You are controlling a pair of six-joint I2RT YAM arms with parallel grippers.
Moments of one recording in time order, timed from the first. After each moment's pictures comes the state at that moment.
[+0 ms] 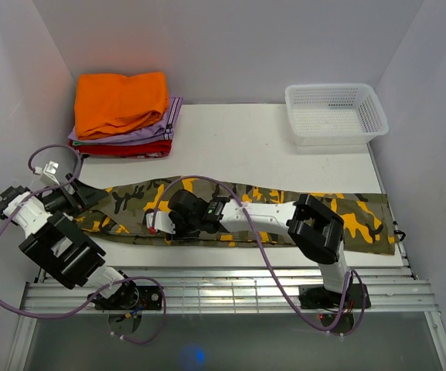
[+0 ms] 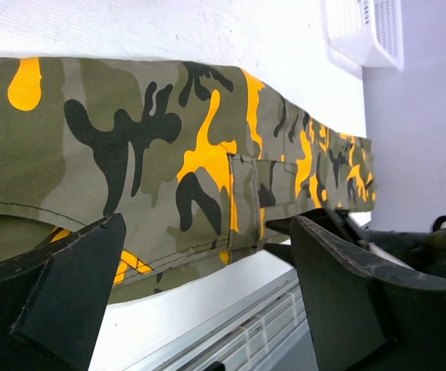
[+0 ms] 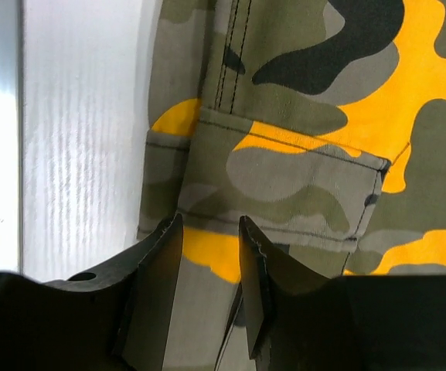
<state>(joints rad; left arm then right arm) 0.91 1.48 1.08 -1.13 1.17 0.61 1.21 1.95 1.43 -0.34 -0.15 -0.58</state>
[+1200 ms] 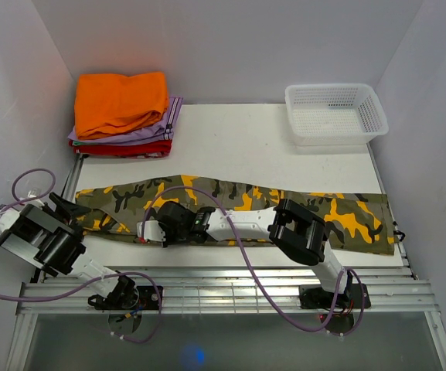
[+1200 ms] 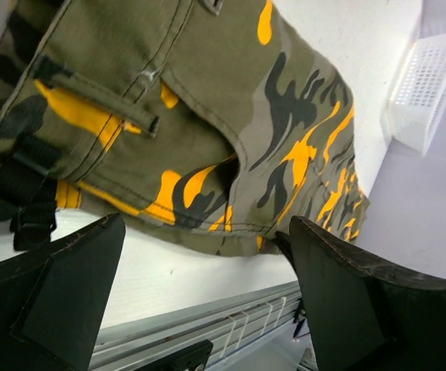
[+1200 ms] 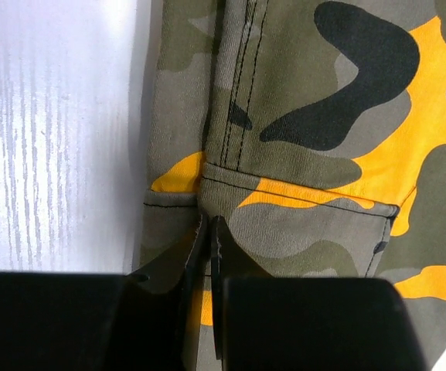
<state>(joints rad) 1.10 1.69 1.08 -1.02 0.94 0.39 1.28 2.10 1.50 -0.26 0.00 -0.59</state>
